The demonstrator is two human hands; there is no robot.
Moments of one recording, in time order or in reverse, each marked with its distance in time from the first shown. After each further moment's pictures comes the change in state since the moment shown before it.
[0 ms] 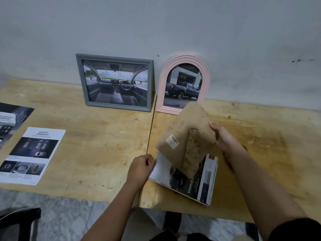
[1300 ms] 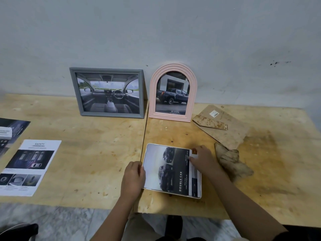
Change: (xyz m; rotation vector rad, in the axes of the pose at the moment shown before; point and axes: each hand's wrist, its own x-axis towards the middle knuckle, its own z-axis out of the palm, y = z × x) left_hand -0.018 -0.002 0.013 0.084 0.222 -0.007; right_hand -0.018 0.081 -0.009 -1.247 0.149 -0.430
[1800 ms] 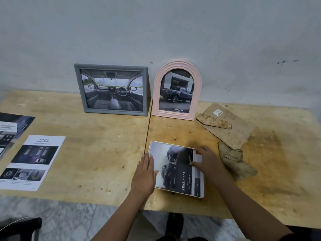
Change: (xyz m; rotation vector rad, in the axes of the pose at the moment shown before) left_hand -0.008 0.006 0.012 0.476 -0.312 0.214; right_hand -0.011 0.010 0.007 -0.022 0.031 -0.096
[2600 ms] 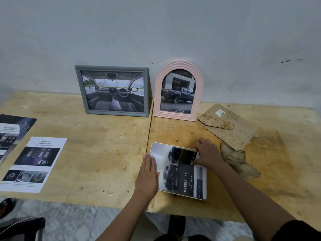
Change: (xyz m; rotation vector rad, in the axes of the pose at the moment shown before) left_hand 0.002 0.008 0.000 -0.006 -0.011 -0.019; right_hand 0.031 -0.014 -0.019 -0.378 -0.130 -0.174
